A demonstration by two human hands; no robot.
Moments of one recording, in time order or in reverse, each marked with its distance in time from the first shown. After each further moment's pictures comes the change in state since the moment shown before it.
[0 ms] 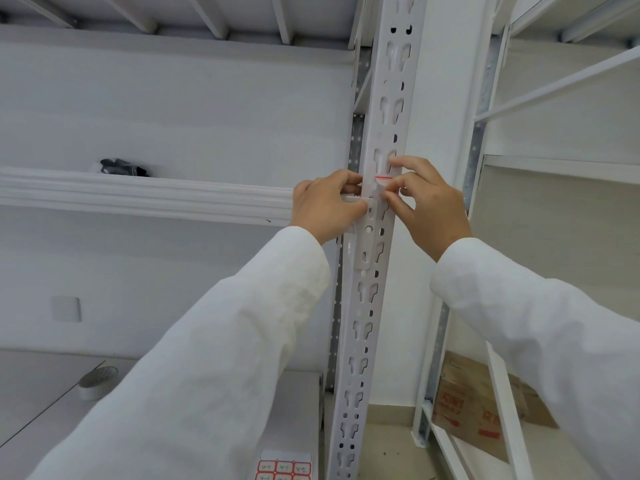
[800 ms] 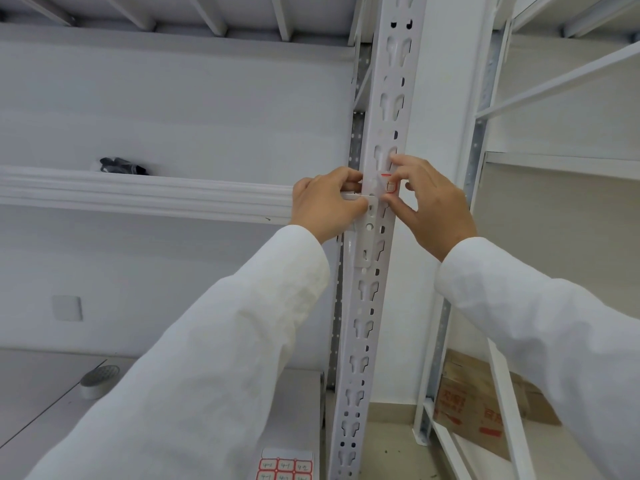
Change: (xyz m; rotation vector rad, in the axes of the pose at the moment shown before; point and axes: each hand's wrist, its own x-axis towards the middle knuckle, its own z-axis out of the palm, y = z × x) left_hand 0.000 -0.001 0.001 0.006 0.010 0.004; right_hand -0.003 0.005 0.000 -0.089 -0.032 -0.050
